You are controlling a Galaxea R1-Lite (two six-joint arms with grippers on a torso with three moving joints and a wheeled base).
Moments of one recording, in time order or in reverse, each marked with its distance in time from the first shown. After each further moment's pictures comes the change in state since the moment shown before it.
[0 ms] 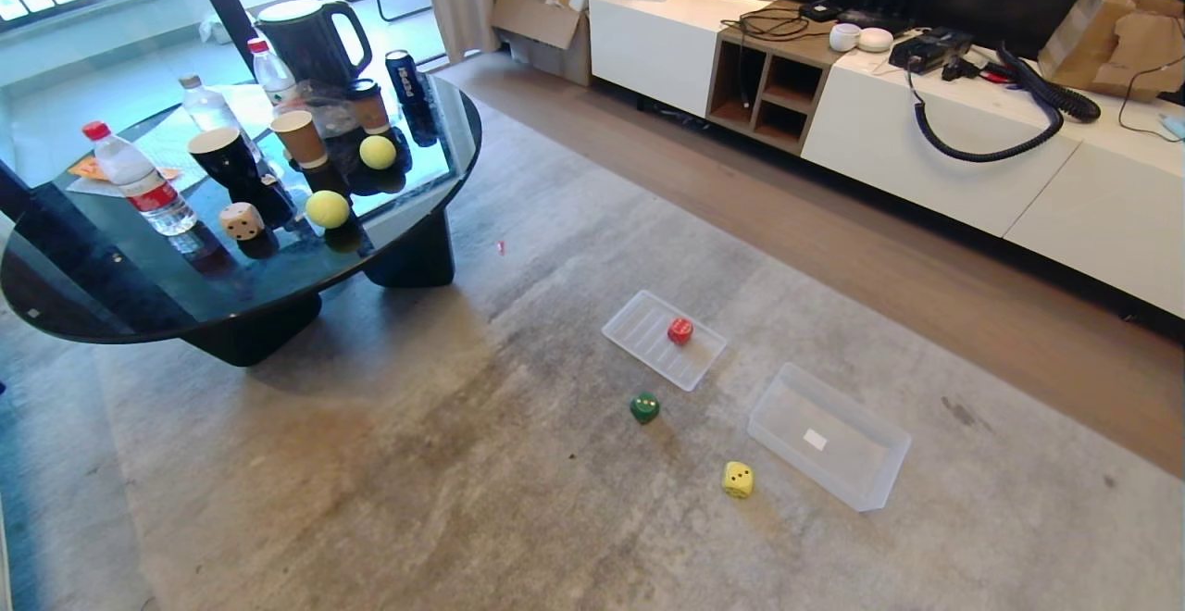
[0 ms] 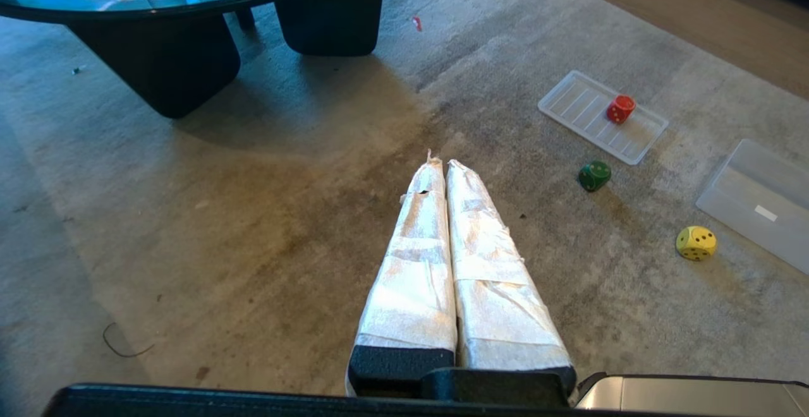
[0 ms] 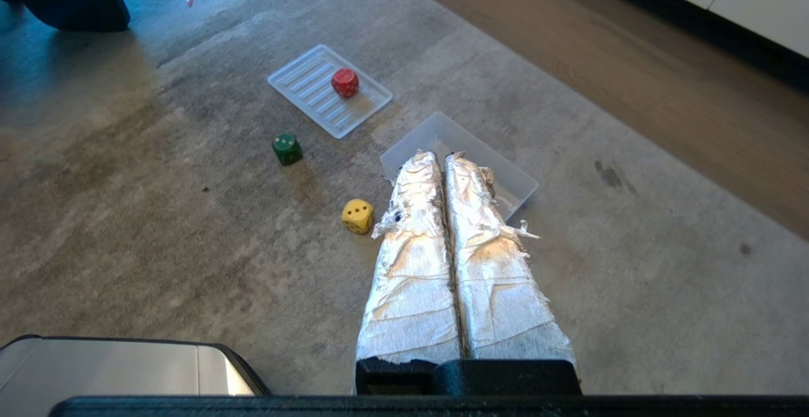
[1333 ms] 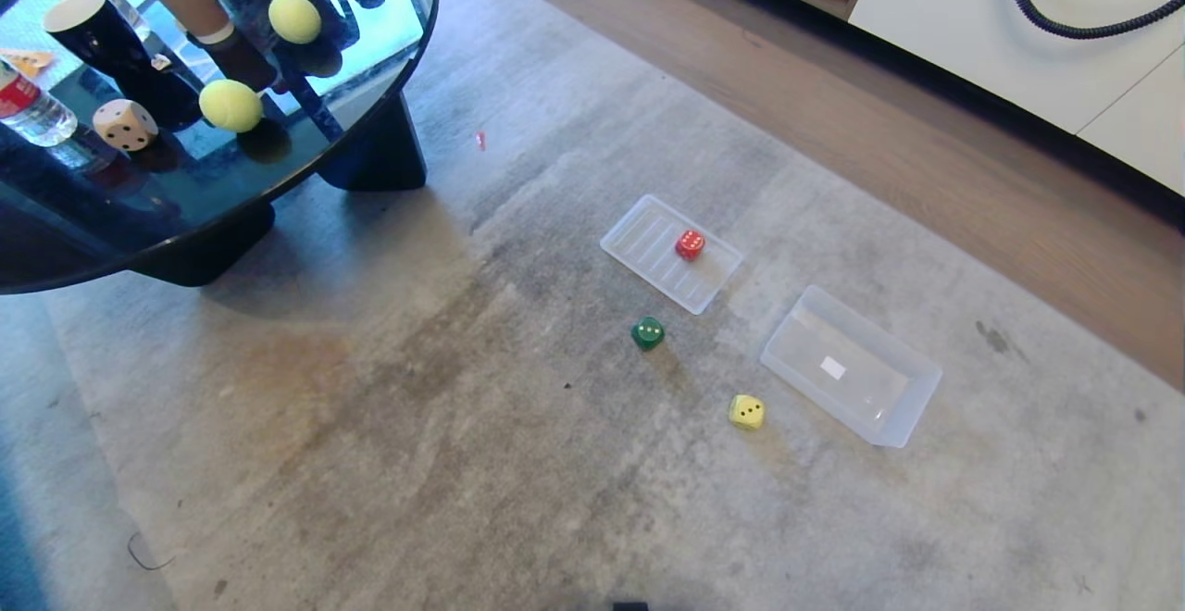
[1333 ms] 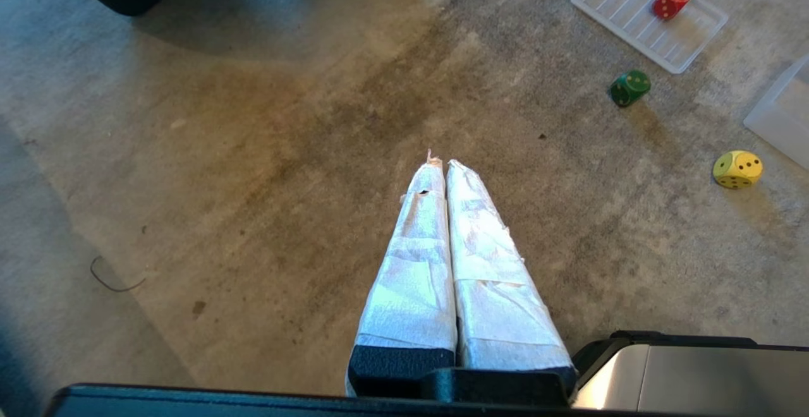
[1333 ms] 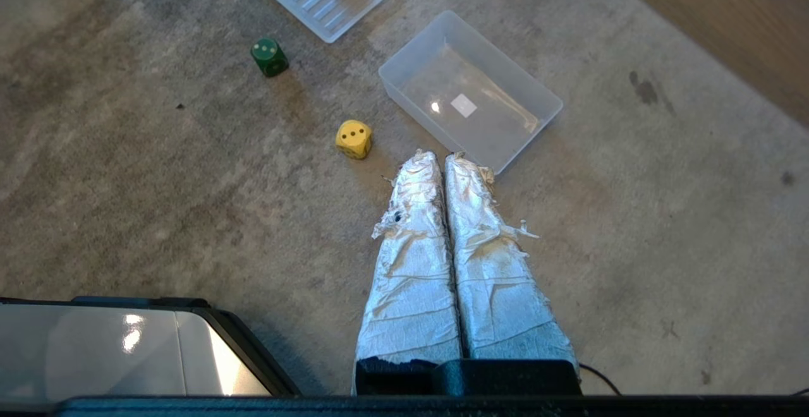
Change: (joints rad) left arm 0.000 0.000 0.000 0.000 0.001 0.001; right arm 0.000 0.000 0.000 0.000 0.000 0.000
